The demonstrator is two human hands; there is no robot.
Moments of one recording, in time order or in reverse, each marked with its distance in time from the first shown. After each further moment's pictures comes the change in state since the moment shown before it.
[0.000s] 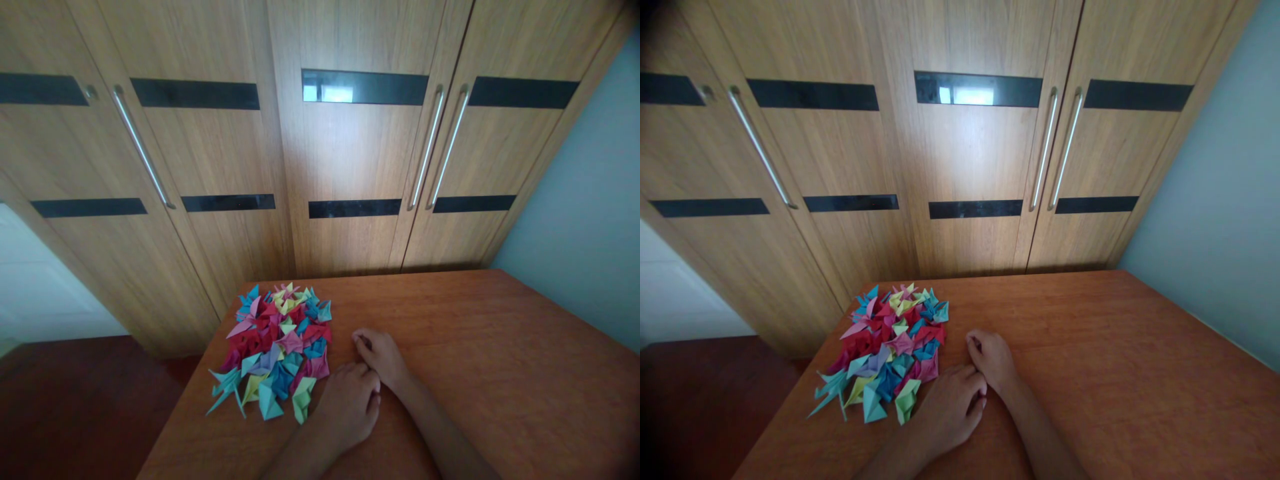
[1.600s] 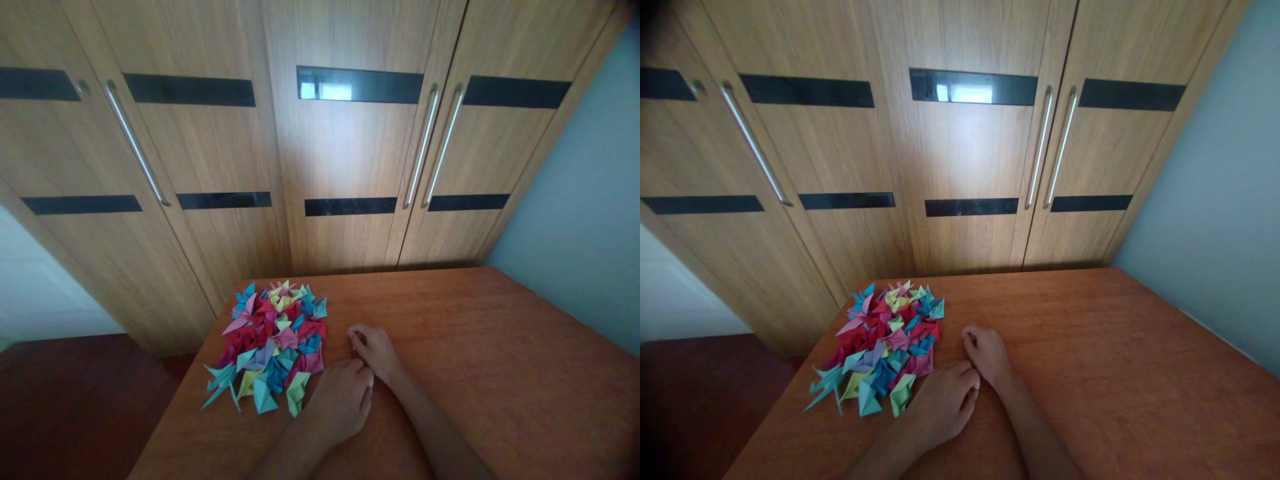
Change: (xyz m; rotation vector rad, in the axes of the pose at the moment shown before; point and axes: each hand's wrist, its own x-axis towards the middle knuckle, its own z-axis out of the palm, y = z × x) left_hand 0.000 0.009 -0.009 0.100 0.005 0.020; right_hand 0.001 0.005 0.001 0.014 -0.001 0.015
